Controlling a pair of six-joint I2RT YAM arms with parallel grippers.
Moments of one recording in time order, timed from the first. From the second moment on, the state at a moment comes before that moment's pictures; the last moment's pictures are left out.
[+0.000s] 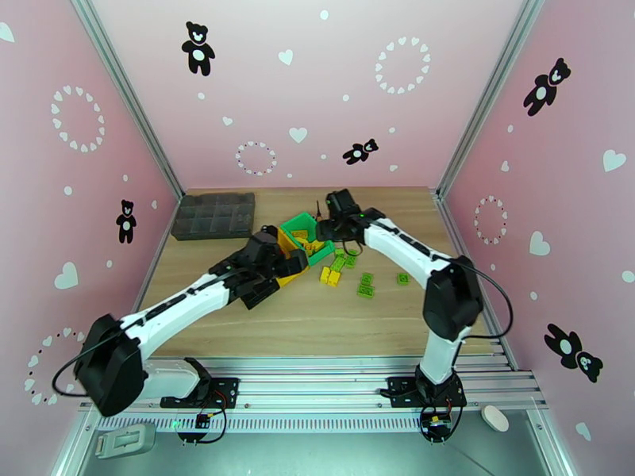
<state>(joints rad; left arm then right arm) -0.69 1.40 0.97 -0.29 0.03 -0.80 0.52 1.79 1.49 -0.63 0.03 0.40</state>
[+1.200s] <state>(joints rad) -0.79 1.57 1.08 -0.27 0.01 -0.79 0.12 2.04 1.46 -0.54 0.08 0.67</state>
